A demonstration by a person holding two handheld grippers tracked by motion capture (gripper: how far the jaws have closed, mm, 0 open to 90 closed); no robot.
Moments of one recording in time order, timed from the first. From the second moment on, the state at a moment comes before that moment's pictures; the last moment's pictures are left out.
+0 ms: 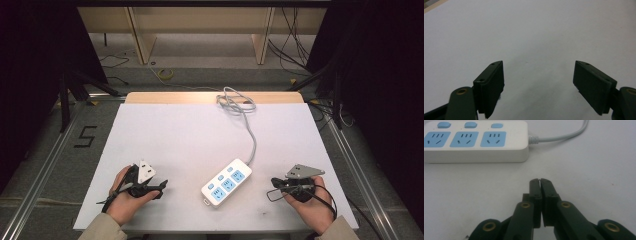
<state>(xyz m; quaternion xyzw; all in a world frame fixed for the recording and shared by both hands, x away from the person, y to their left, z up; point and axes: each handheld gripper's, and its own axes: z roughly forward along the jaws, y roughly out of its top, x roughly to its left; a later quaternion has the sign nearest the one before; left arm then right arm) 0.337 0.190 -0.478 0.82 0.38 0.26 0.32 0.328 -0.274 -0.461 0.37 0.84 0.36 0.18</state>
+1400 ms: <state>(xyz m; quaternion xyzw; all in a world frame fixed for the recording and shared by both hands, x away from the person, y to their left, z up) 0.337 0.189 -0.478 0.82 0.38 0.27 0.32 0.342 -0.259 -0.448 0.37 0.86 0.32 0.13</state>
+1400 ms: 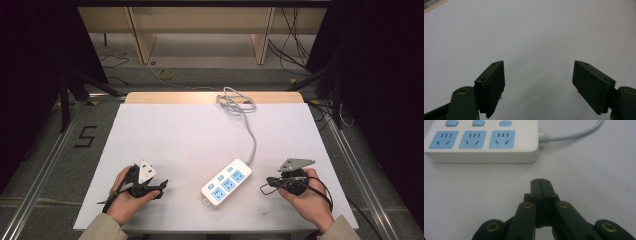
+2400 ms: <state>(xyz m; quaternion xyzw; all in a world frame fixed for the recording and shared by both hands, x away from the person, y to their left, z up) 0.337 0.188 -0.477 0.82 0.38 0.27 0.32 0.349 -0.251 -0.442 0.37 0.87 0.32 0.12</state>
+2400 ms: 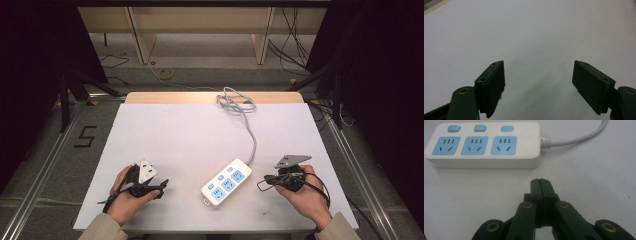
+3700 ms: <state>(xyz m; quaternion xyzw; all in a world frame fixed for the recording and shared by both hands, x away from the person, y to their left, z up) 0.338 0.188 -0.476 0.82 0.38 0.27 0.33 0.359 -0.235 -0.442 0.33 0.88 0.30 0.13</state>
